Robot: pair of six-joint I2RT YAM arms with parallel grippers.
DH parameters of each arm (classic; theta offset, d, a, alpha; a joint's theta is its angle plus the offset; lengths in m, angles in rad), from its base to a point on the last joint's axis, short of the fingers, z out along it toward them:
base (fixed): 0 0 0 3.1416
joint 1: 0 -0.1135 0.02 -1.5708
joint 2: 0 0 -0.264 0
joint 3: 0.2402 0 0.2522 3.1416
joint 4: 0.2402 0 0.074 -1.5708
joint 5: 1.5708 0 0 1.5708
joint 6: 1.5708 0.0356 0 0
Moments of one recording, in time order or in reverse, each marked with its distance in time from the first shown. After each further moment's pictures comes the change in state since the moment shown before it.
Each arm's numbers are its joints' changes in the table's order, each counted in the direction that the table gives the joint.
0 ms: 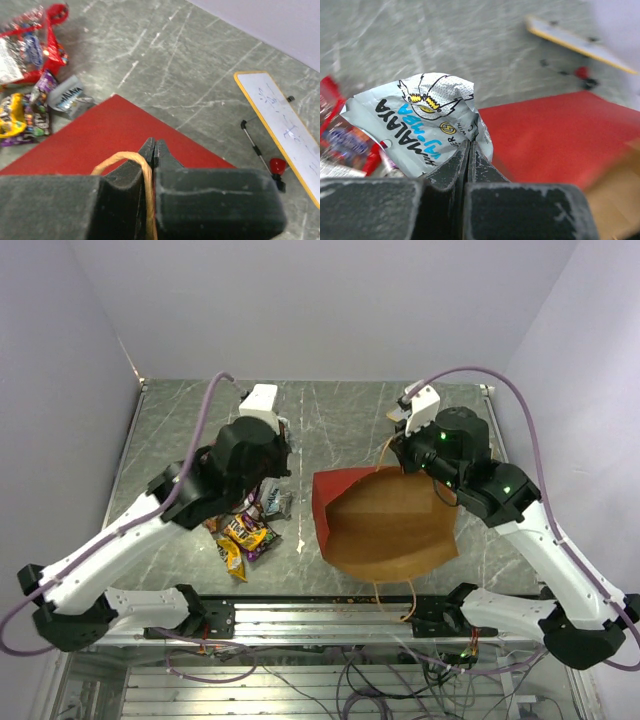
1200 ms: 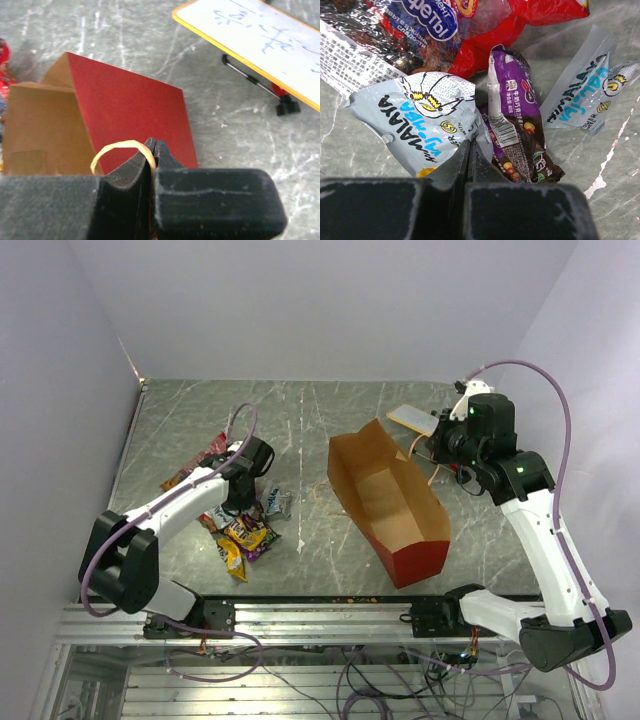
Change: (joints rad) left arm -0.488 -0.310 -0.435 0.124 0.145 -0.120; right arm 0.380 -0.048 0.031 0.140 -0.151 0.311
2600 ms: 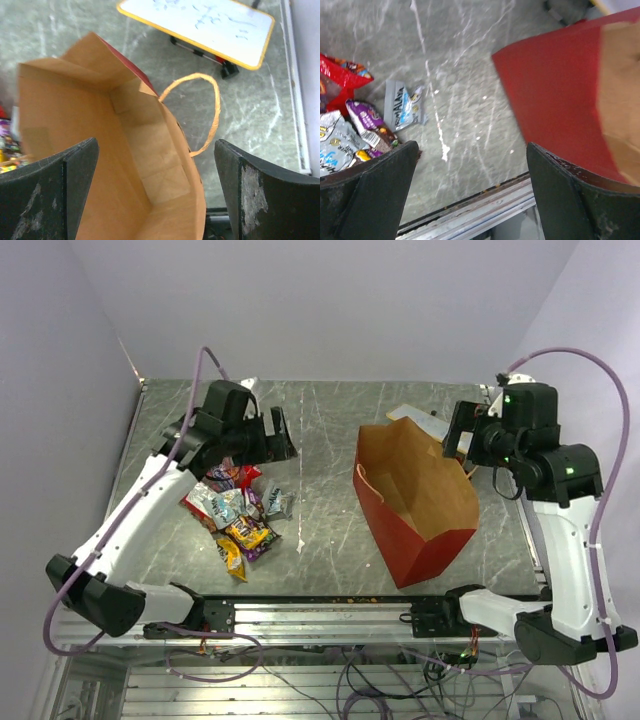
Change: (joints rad) left arm -0.002 0.116 0.431 0.076 0.477 0.013; right arm 0.071 -0.030 0.324 0.428 0.171 0.008
